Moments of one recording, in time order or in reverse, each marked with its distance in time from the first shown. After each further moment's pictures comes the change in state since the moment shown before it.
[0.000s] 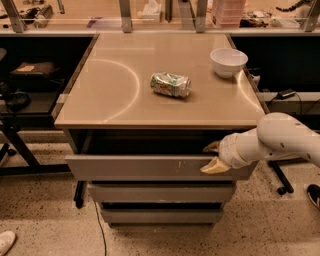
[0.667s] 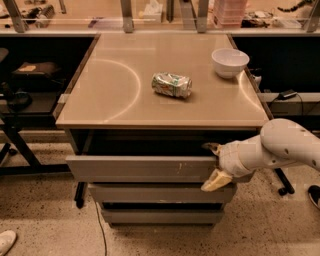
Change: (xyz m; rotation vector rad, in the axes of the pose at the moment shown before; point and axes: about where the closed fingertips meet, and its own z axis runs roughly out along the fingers) arm -0.009 0.031 -0.001 -0.068 -0.050 0.014
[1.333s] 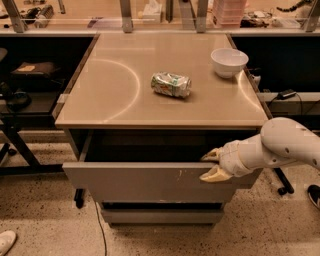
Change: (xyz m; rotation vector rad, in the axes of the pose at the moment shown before) arm -0.002 0.000 -0.004 0.000 -0.001 0.001
